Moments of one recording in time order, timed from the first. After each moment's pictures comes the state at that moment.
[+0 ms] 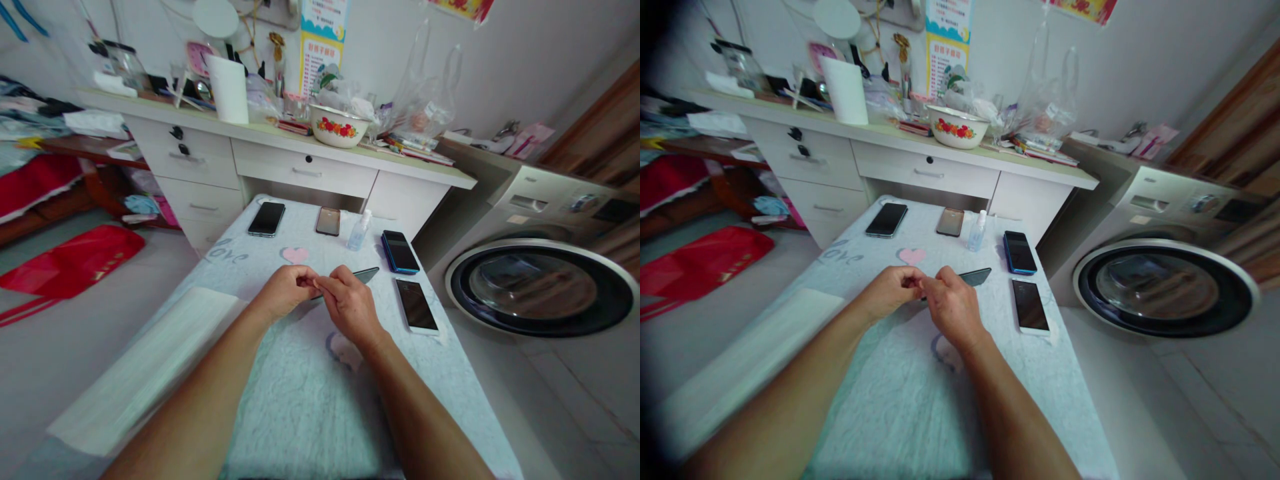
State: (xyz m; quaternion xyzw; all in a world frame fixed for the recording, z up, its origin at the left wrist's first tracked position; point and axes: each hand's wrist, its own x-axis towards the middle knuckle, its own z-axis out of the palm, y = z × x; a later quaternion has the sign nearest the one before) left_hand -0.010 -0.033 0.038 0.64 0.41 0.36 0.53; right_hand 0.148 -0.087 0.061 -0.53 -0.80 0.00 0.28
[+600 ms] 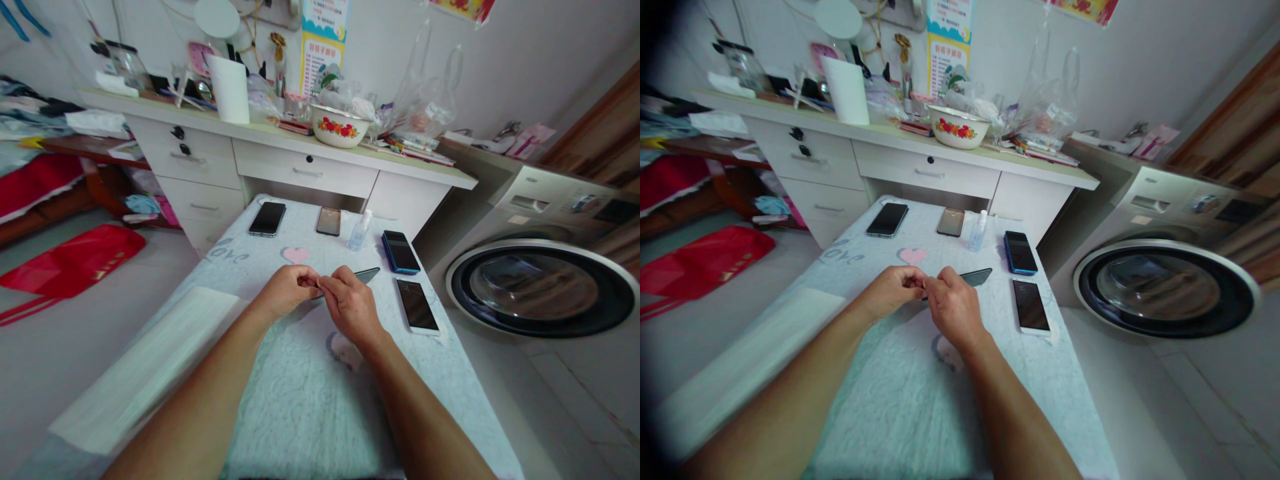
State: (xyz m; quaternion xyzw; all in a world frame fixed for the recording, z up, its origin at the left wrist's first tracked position) left_hand -0.009 -0.034 0.038 0.64 0.41 0.37 0.54; right_hand 0.148 -0.089 0.061 -0.53 -0.80 0.00 0.28
